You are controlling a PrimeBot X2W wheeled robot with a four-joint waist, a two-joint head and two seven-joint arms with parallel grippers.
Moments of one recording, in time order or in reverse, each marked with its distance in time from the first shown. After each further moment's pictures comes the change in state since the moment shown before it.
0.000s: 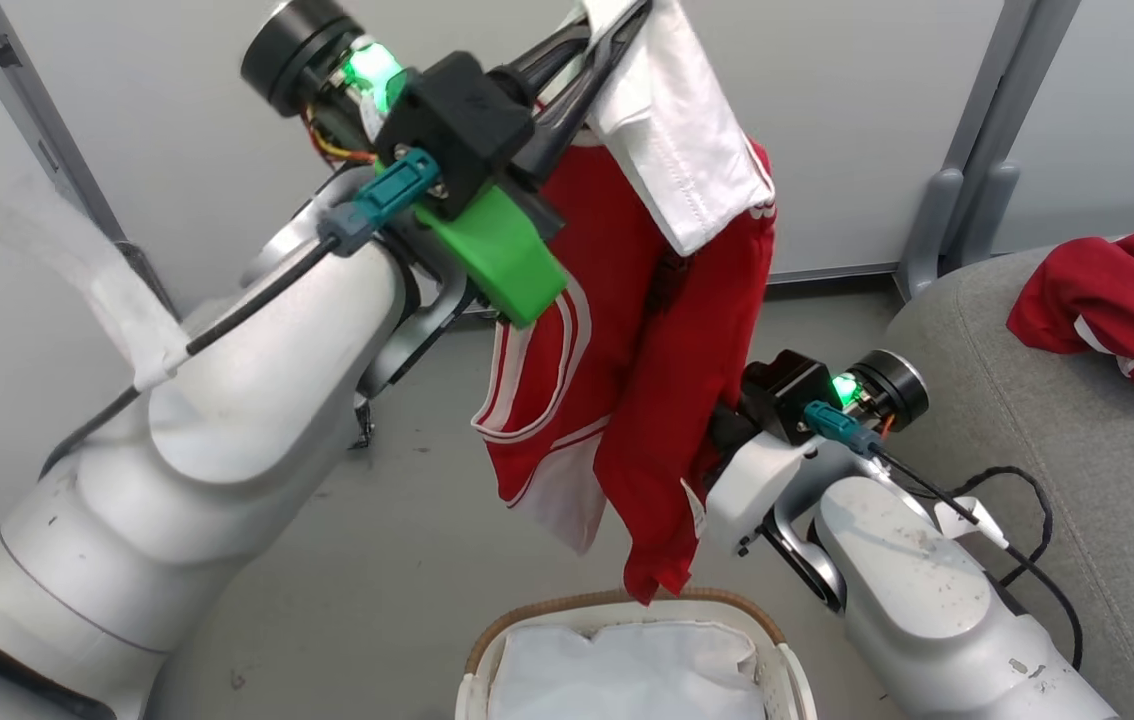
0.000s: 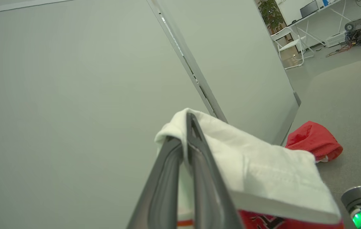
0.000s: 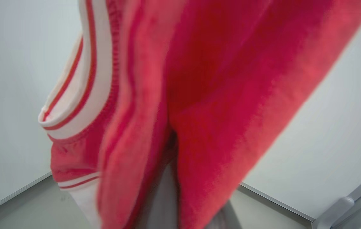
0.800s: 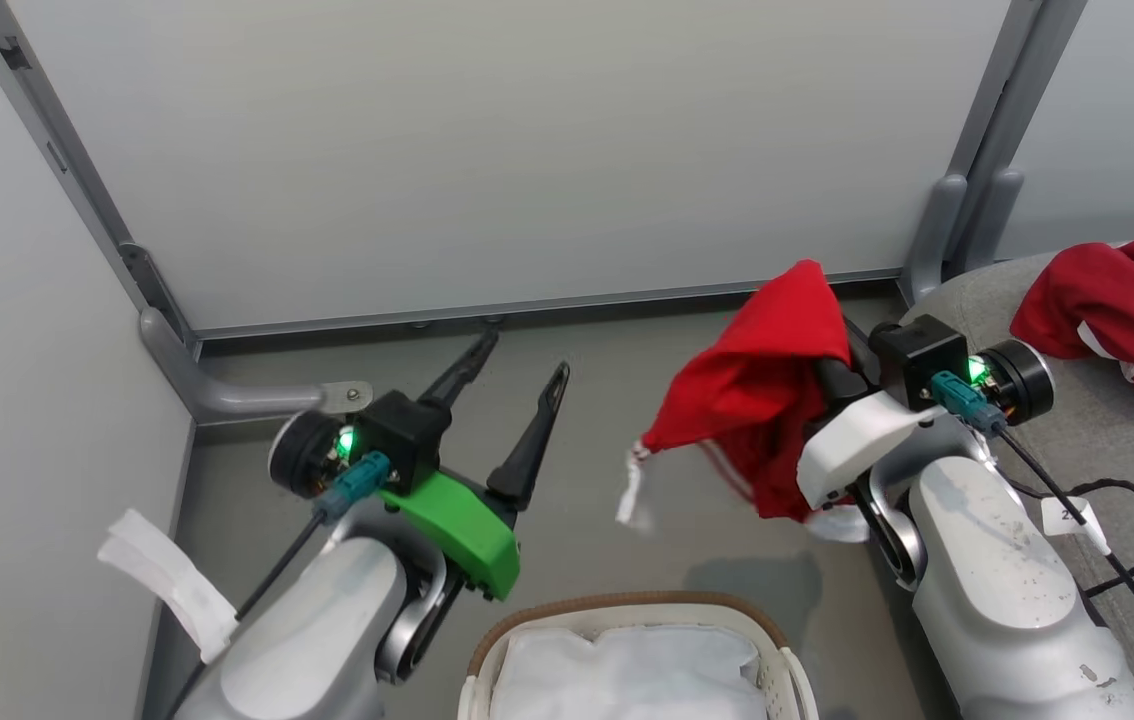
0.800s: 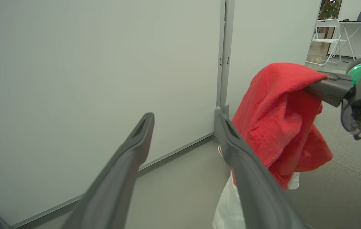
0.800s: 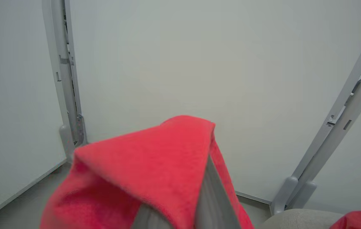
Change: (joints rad) left arm 0.518 -0.052 0.092 0.140 -0.091 0.058 -0.131; right arm 0.061 0.000 -0.302 -0.073 -0.112 0.000 0.000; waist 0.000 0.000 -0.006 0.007
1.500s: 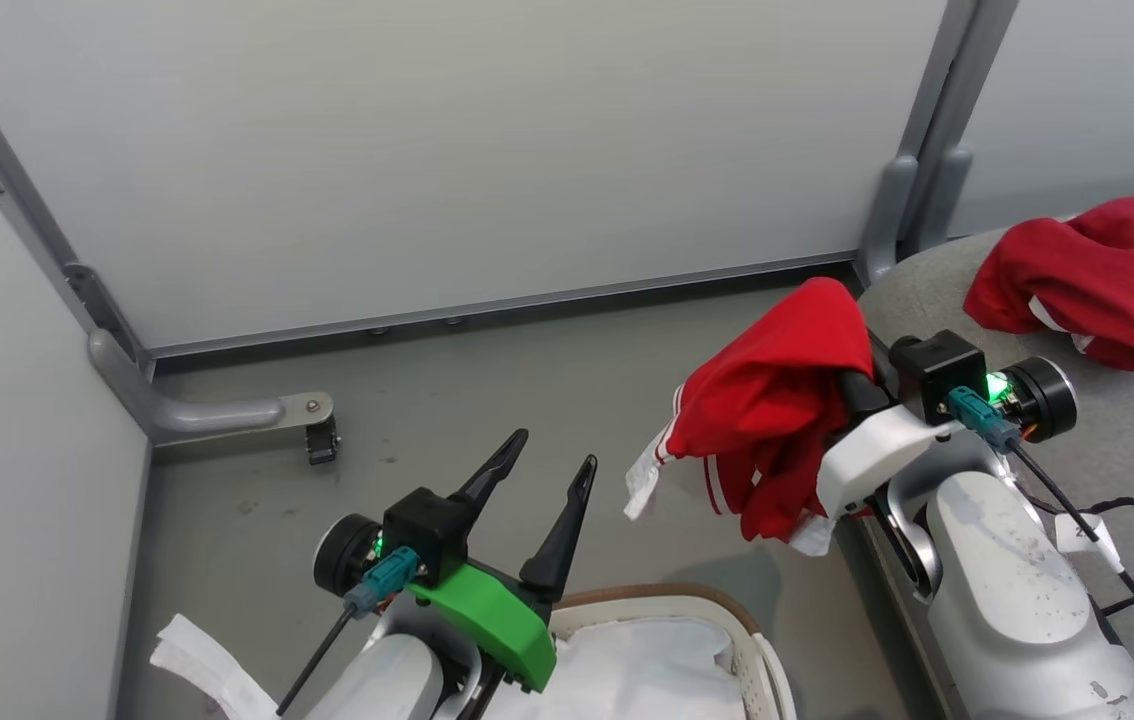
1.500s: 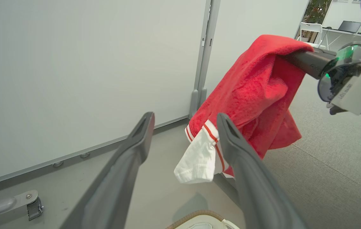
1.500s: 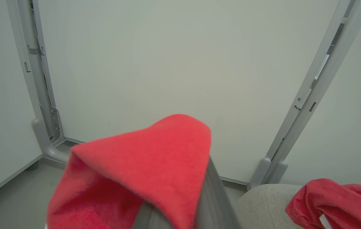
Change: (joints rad) left arm 0.221 -0.125 0.143 -0.002 0.109 -0.072 -0.001; right arm 0.036 -0.001 -0.057 -0.012 -0.048 0.000 0.000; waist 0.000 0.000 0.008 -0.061
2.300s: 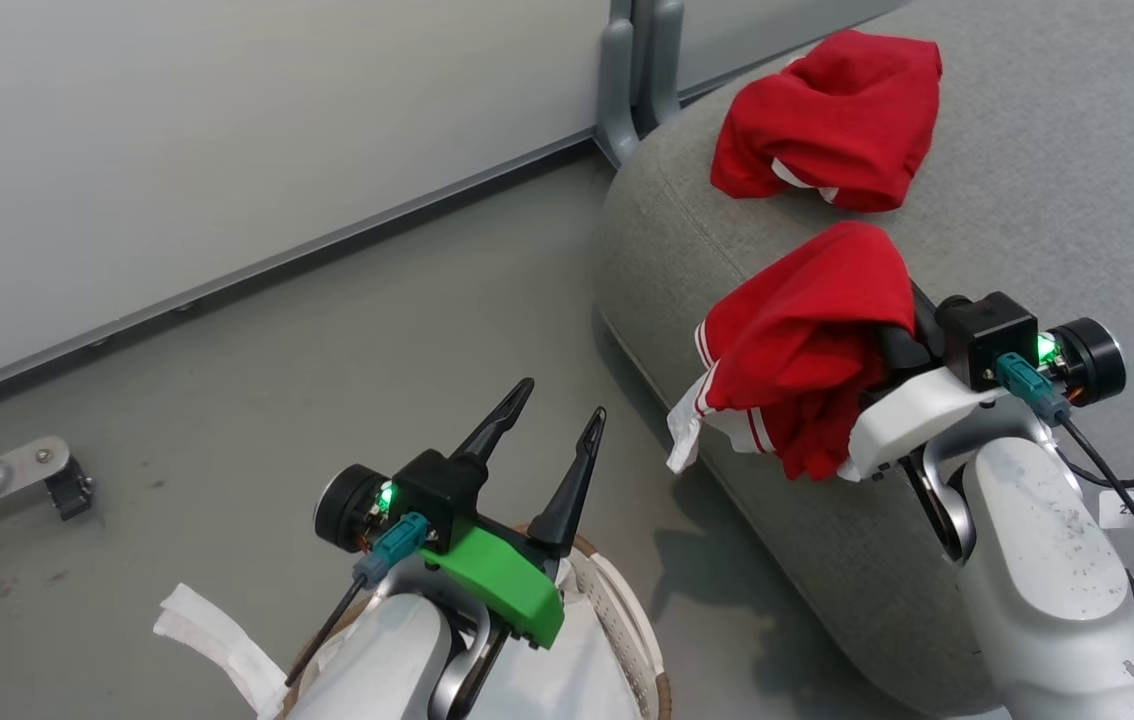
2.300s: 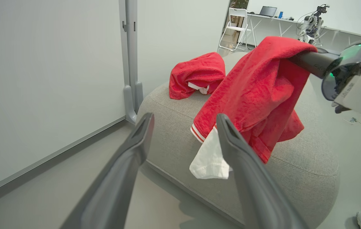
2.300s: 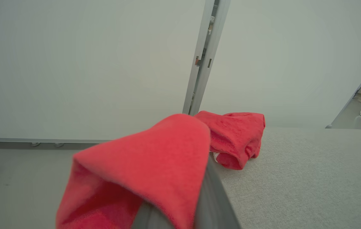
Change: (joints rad) left arm -0.038 -0.043 0.063 -0.012 0.106 -0.022 -0.002; right arm -0.024 -0.025 -0.048 -0.061 -0.014 0.000 0.000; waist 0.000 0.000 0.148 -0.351
